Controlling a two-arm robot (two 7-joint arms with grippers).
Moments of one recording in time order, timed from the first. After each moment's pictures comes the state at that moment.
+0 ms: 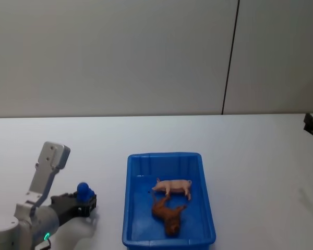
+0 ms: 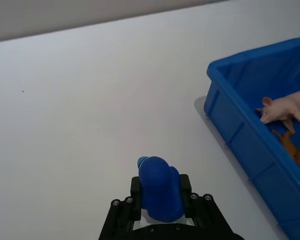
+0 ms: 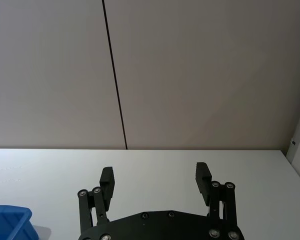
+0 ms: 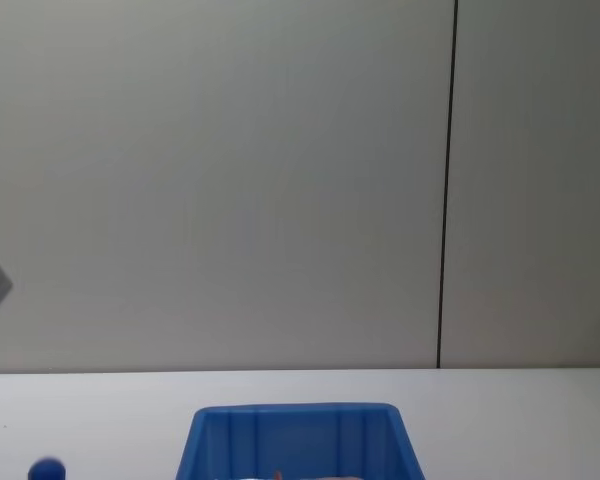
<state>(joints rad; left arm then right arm) -0.14 0.53 0.33 -1.55 -0.58 0.51 0.00 0.08 0.39 -0.04 -1.71 0.45 0.28 0.05</state>
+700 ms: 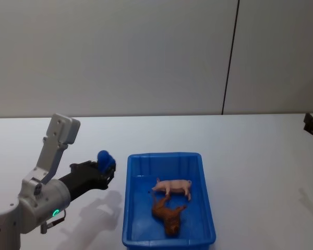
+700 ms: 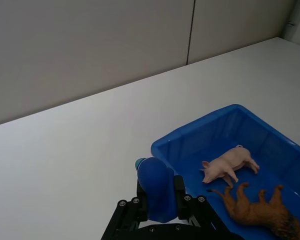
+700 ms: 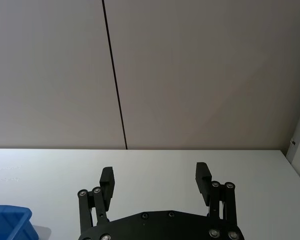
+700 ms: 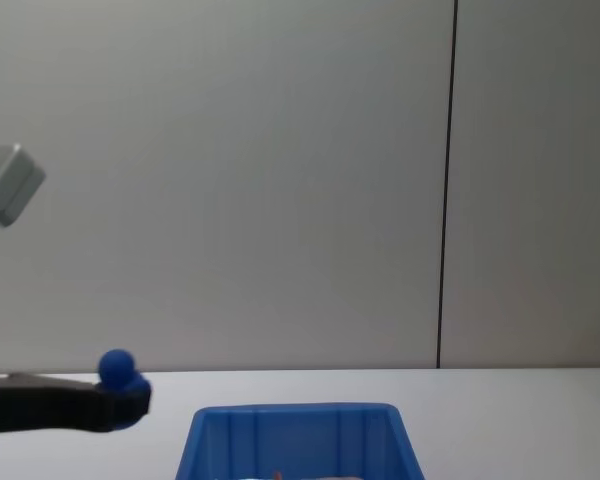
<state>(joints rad) -0.20 0.52 0.32 -1.58 -0.52 0.40 -0.19 0.08 0.39 -0.04 -1.71 0.45 0.28 0.05</state>
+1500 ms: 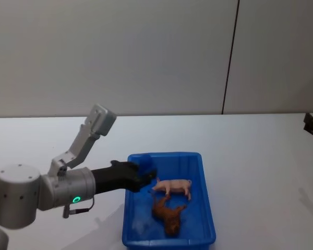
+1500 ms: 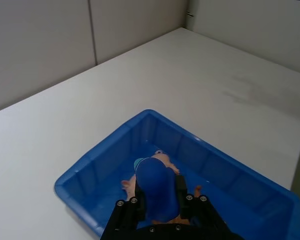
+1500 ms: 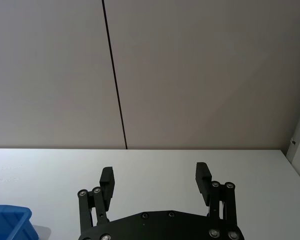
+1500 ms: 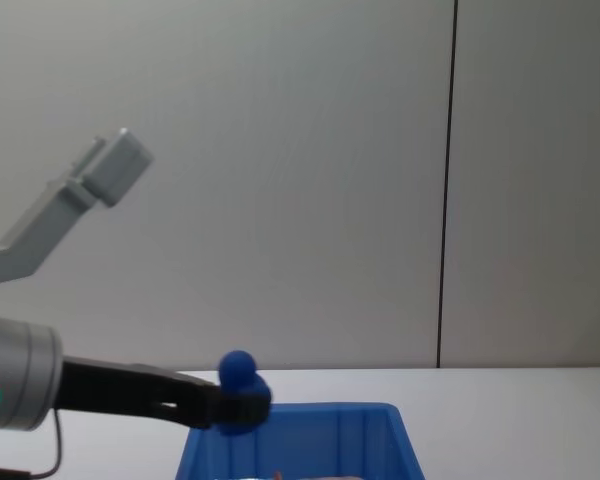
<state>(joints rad) -0.36 0.45 0.37 -1.44 -0.41 0.47 -0.61 0.08 0.39 -0.04 -1.71 0.45 0.28 0.05</state>
